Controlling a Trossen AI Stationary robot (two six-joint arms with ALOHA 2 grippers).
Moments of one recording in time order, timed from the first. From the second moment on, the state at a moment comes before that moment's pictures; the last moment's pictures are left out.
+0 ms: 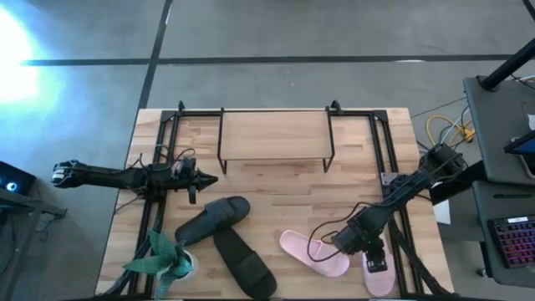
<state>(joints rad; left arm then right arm) -0.05 0.32 0.01 0.07 -0.19 -0.54 0.65 1.59 0.84 -0.82 -0.80 0.65</state>
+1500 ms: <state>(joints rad) -0.05 0.32 0.01 0.07 -0.19 -0.54 0.41 1.00 0.86 -0.36 1.21 1.95</state>
